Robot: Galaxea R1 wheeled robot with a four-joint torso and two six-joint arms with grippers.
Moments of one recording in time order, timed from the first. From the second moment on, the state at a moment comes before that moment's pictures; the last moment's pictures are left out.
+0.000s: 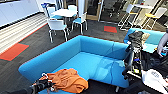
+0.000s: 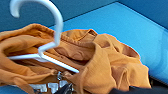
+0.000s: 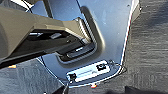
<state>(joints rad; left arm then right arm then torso) 0.63 2.43 -2.27 1.25 -0.06 -1.49 -1.56 3.10 -2.74 -0.33 0.27 0.44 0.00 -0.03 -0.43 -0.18</state>
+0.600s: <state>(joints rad) 0.85 2.43 -2.31 1.40 -0.09 -1.49 -1.56 3.10 -2.74 -0.33 0.26 0.44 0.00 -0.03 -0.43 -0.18</state>
